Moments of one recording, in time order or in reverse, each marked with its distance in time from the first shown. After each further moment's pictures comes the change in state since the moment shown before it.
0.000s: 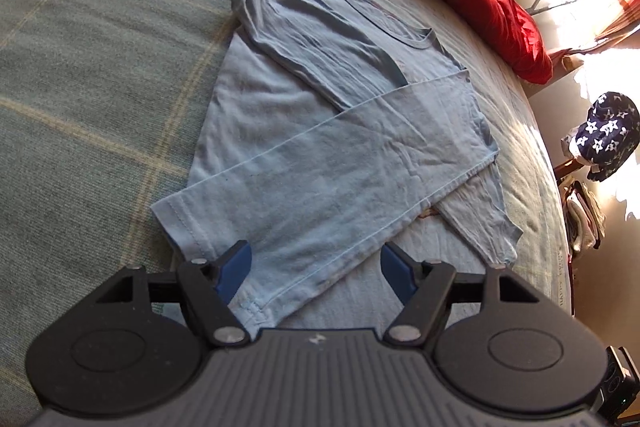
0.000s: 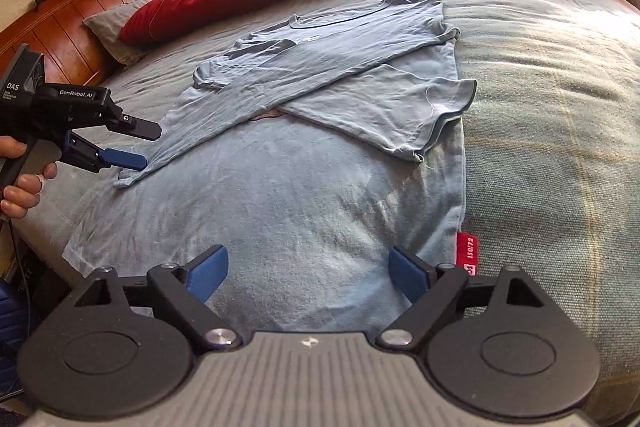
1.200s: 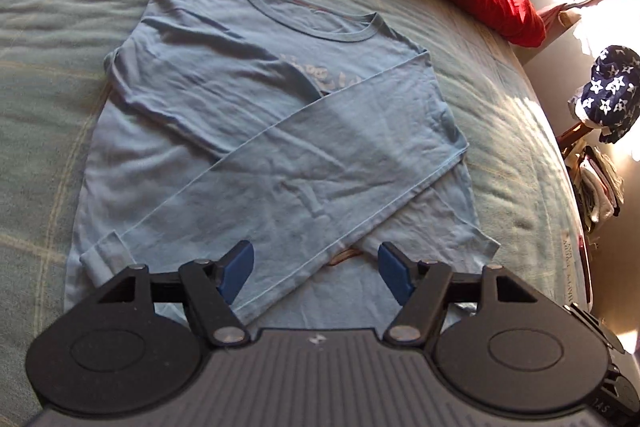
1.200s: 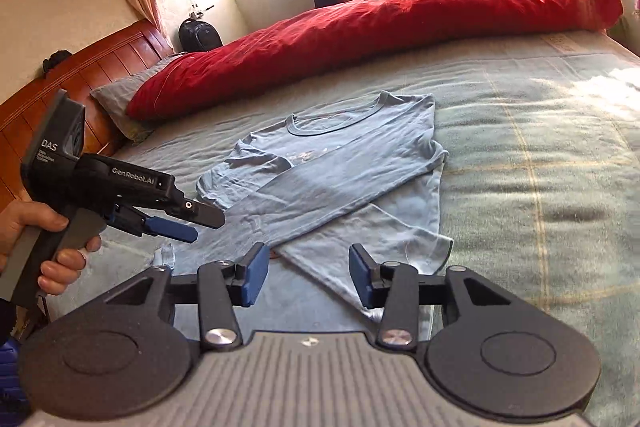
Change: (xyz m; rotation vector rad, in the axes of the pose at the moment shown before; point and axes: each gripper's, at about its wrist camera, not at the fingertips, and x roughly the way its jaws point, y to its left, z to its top) left arm 0.039 -0.098 0.038 0.117 0.056 0.080; right arm -0.034 -0.014 0.076 0.035 -0.183 0.021
